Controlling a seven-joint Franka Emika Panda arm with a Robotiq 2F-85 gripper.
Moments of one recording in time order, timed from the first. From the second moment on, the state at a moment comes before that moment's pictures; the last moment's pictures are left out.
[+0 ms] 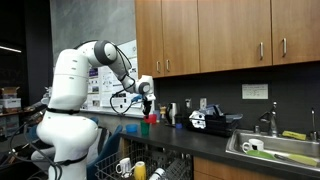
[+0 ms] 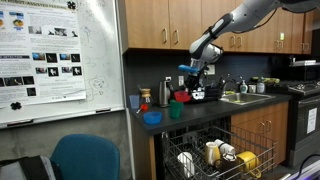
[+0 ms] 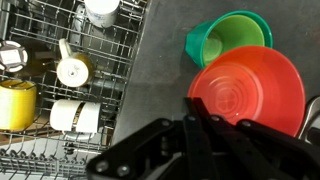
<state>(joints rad) 0.16 0.13 0.05 -2.02 0.23 2.36 1.31</state>
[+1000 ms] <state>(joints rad) 0.14 0.05 0.07 -2.15 0.34 2.48 1.29</state>
